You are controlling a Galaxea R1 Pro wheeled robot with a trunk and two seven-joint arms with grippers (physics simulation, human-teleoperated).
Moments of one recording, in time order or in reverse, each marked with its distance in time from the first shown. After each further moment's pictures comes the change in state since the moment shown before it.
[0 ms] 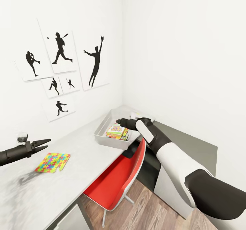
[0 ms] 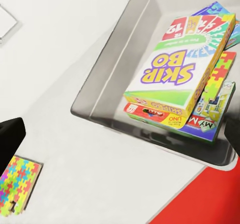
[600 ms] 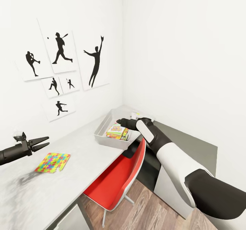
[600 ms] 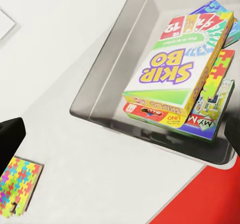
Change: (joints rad) left arm 0.001 0.000 0.008 0.000 0.005 -0.002 -0.163; right arm 0.000 0.000 -0.014 0.008 0.000 -0.001 0.001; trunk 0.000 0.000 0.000
